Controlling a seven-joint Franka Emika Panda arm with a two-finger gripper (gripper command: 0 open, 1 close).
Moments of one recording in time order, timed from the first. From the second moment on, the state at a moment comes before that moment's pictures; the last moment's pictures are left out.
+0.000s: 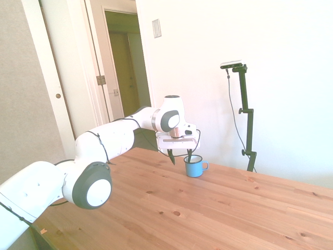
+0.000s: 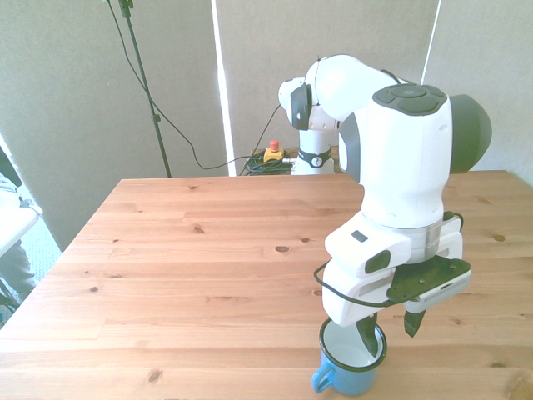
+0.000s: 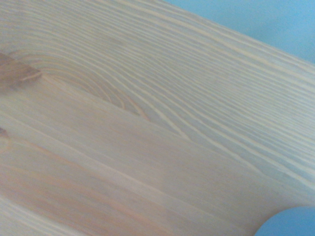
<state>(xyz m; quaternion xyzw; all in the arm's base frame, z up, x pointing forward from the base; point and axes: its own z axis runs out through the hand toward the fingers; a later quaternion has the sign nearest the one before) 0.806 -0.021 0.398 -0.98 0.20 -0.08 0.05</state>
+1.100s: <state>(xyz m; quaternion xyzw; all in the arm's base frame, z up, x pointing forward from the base) 0.759 0.009 0.556 -0.98 0.10 -0.09 0.15</state>
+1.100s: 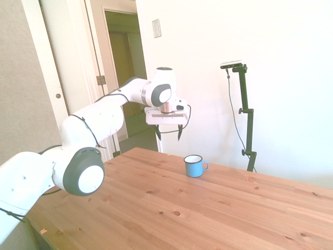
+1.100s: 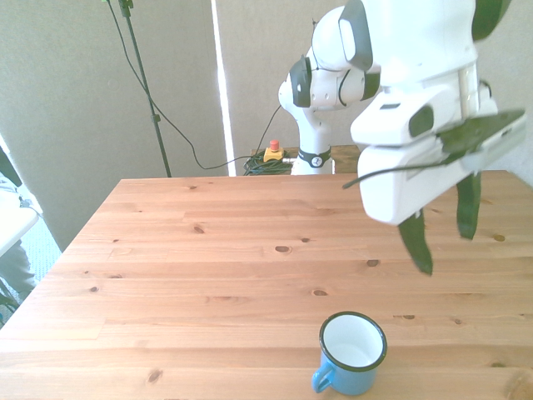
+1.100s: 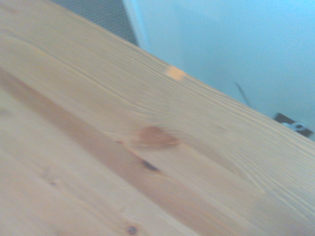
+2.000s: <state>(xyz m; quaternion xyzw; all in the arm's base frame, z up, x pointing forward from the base) 0.709 0.034 0.442 -0.94 -0.11 0.22 0.22</state>
